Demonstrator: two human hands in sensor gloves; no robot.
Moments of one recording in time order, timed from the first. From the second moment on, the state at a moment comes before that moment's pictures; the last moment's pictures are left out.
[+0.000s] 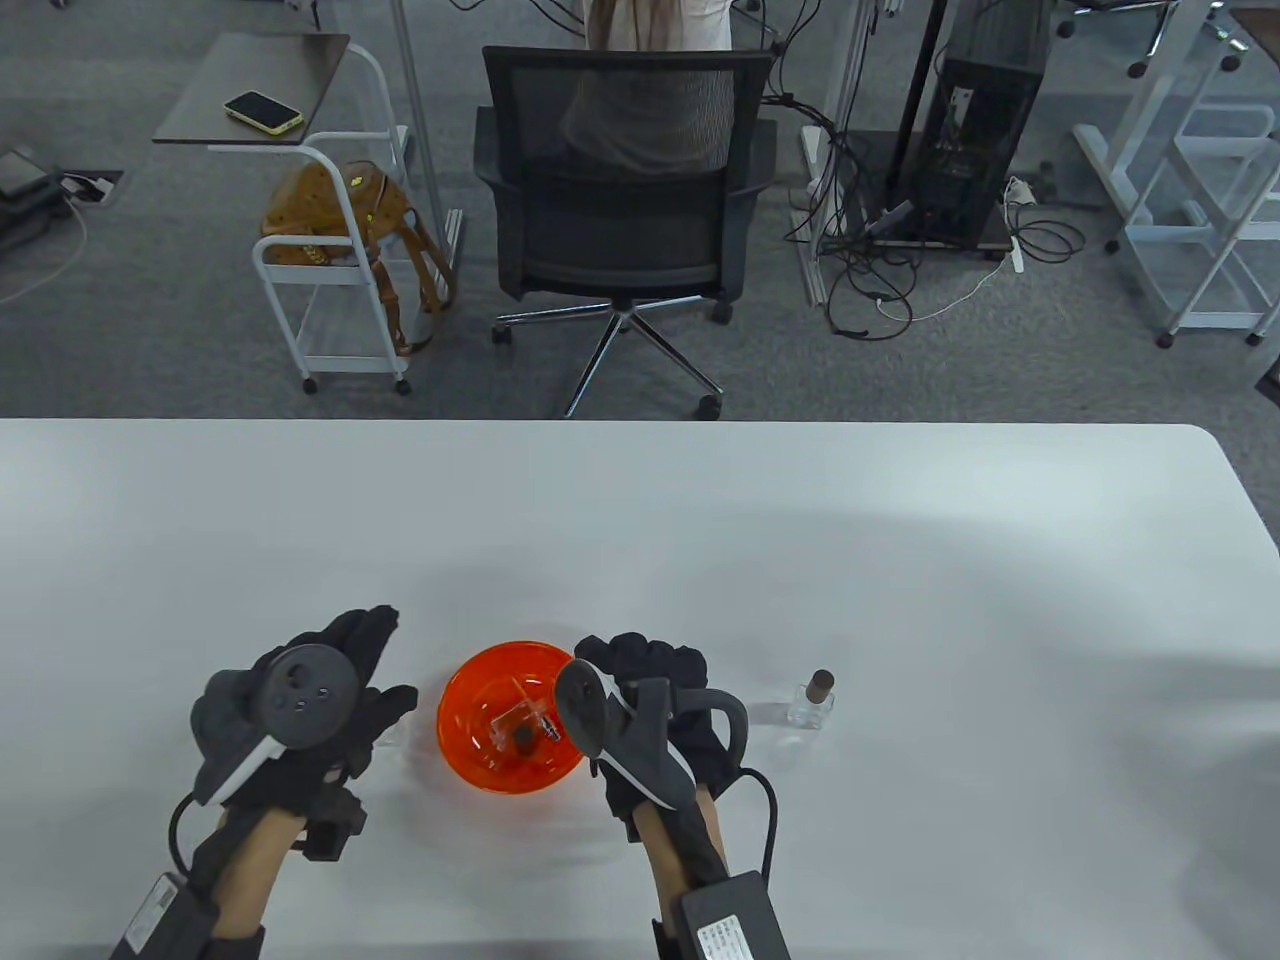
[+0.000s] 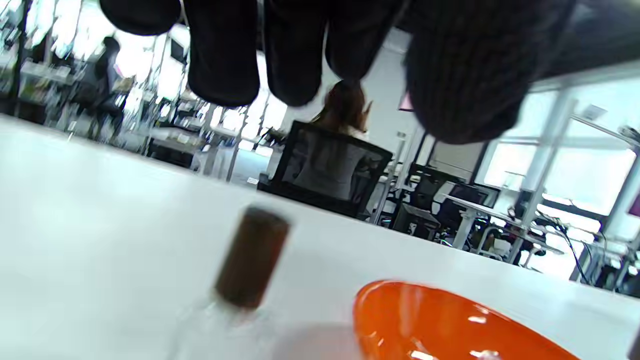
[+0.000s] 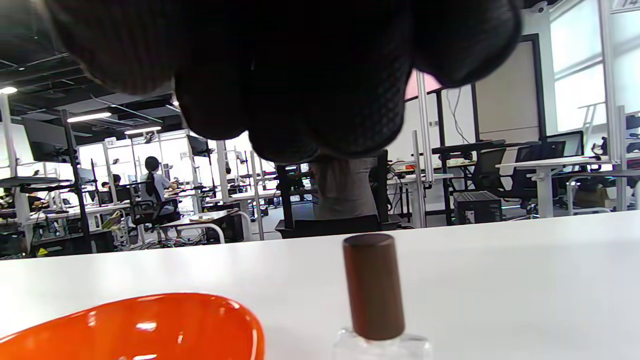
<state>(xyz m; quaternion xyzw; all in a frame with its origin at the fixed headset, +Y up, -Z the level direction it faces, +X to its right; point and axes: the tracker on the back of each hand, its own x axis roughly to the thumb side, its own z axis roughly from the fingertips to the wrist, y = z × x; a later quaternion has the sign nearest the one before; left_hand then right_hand) -0.310 -0.675 -0.297 0.02 -0.02 0.18 0.98 -0.025 -0.664 -0.299 0.04 -0.14 0.99 0.06</state>
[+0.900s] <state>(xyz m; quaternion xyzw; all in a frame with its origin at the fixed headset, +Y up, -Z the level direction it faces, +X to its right) -0.298 -0.690 -0.296 0.02 -0.09 0.26 0.96 -0.059 -0.667 -0.286 0.11 -0.13 0.98 0.10</state>
